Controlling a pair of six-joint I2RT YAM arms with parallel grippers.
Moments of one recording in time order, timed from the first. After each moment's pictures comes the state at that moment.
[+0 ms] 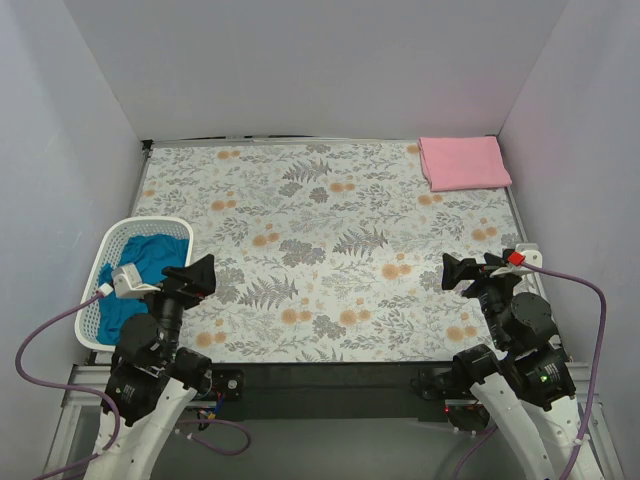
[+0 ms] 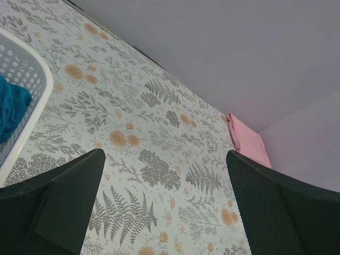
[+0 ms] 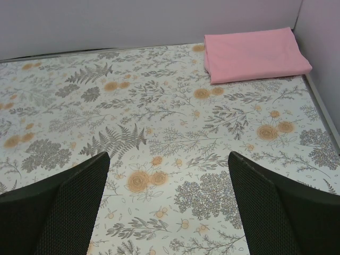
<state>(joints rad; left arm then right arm) -0.41 0.00 0.51 -0.49 -0.41 -0.71 0.43 0.13 0.56 -0.48 0.29 0.18</state>
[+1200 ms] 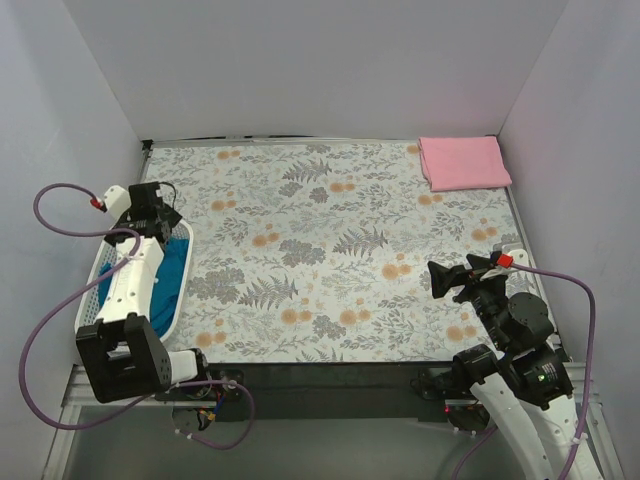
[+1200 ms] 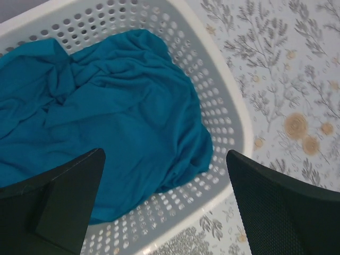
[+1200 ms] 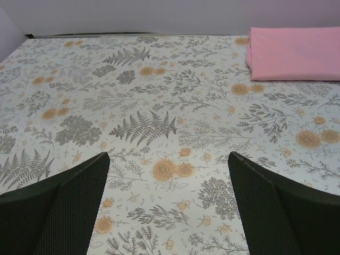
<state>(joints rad) 0.15 1.27 1.00 -0.54 -0.51 -0.68 0.43 0.12 0.54 -0.48 0.11 0.18</state>
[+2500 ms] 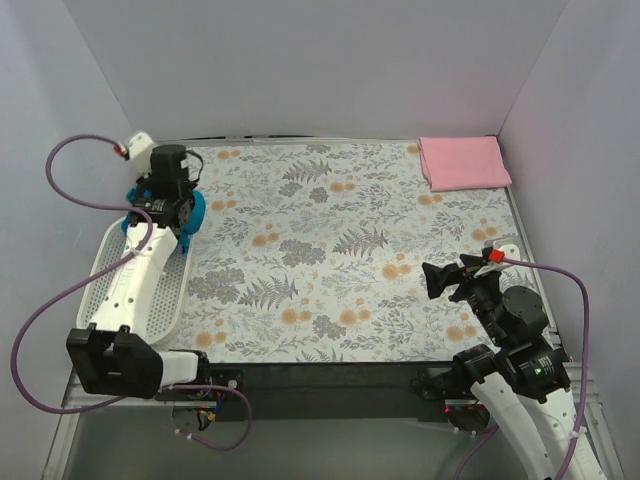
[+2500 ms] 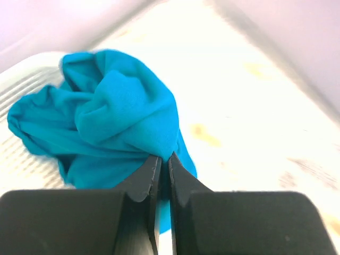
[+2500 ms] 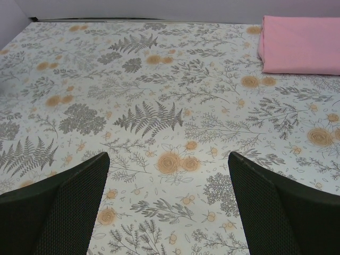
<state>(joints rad) 0.00 1.29 1.17 -0.47 -0.58 -0.61 0.43 0.16 0.54 -0.47 0.07 0.18</state>
